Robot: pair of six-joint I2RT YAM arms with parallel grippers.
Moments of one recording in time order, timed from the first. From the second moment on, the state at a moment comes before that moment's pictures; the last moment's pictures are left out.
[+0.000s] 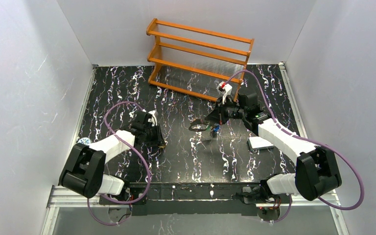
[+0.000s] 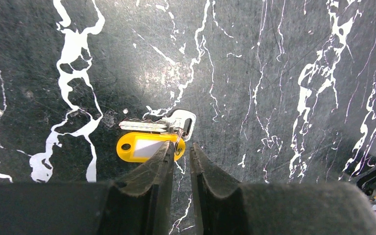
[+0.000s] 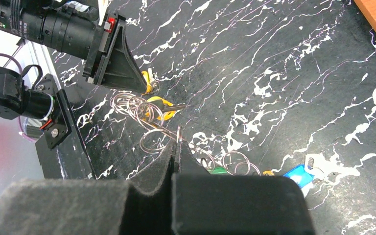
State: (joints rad) left arm -0.39 1.36 0.60 -0.25 0.24 -0.50; right arm 0.46 1.32 0.84 0.00 -0.69 0.17
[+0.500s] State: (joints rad) left arm -0.42 1.35 0.61 -0.26 0.22 -0.47; right arm 0.46 1.32 0.84 0.00 -0.70 0.17
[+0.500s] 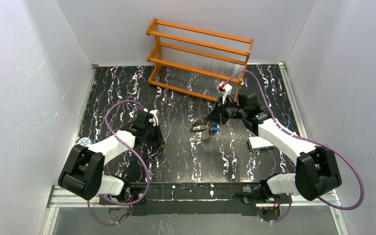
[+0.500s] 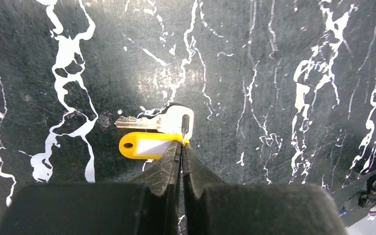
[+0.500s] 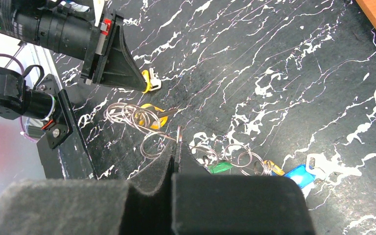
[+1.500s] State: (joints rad) left arm -0.42 1.09 0.87 -0.35 0.43 0.04; right arm 0.55 1.32 0.86 0.10 -0.90 -0.12
